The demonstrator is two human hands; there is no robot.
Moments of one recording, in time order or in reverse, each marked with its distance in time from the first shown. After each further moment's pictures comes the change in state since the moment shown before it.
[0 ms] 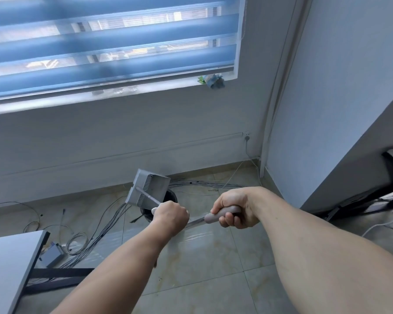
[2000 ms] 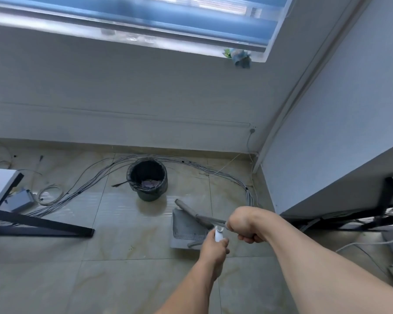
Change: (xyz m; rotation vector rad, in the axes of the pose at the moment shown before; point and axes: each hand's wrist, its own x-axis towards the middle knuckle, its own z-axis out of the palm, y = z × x) left_hand 0.022 0.200 0.066 -2.471 -0.130 -0.468; right_hand 0.069 0.045 0.016 -0.756 0.352 0.118
